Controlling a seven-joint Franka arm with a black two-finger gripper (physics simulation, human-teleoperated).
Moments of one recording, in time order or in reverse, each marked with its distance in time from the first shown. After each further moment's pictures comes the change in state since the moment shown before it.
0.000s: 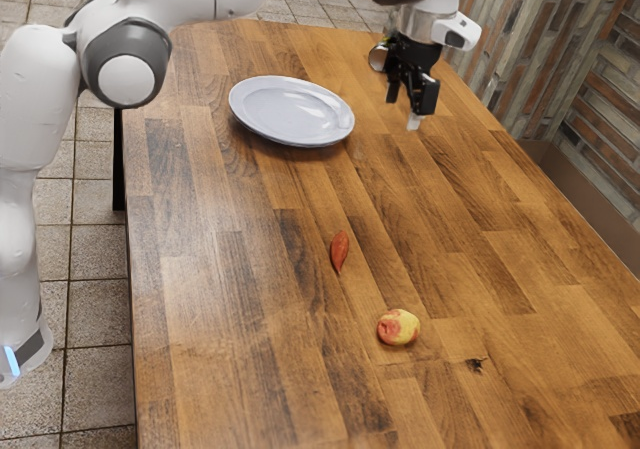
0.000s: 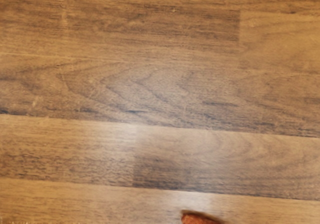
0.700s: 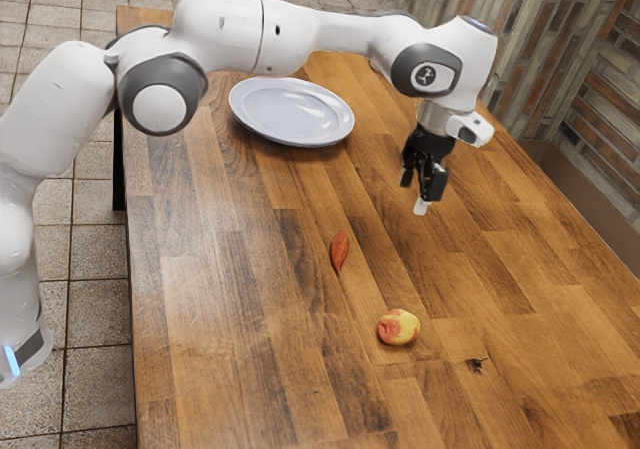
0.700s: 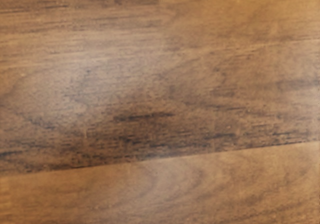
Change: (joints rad) arm -0.034 0.189 -0.055 -0.042 -0.044 0.102 0.083
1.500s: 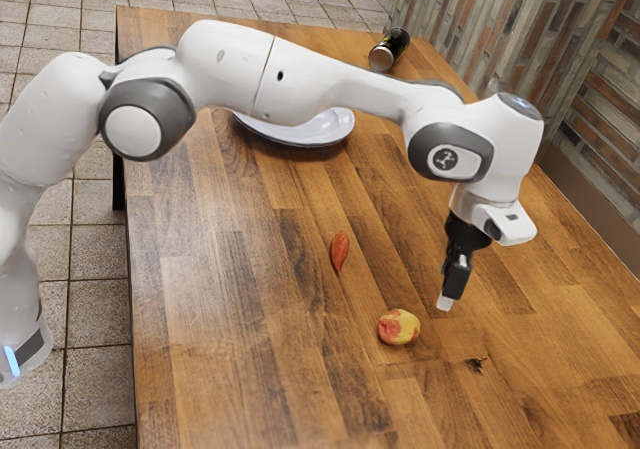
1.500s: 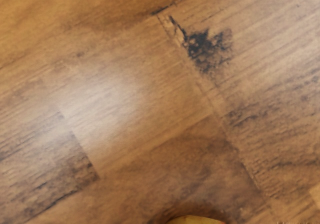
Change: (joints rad) arm -0.275 0.002 -0.023 -0.085 0.007 0.151 0.152
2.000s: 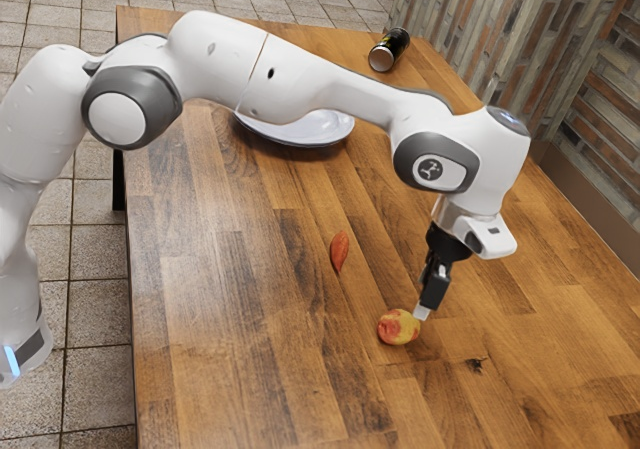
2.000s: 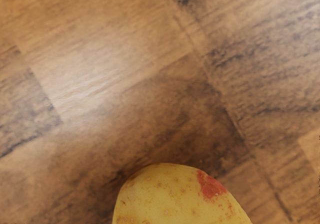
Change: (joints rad) arm -0.007 -0.074 0.003 -0.152 -0.014 0.012 -0.020
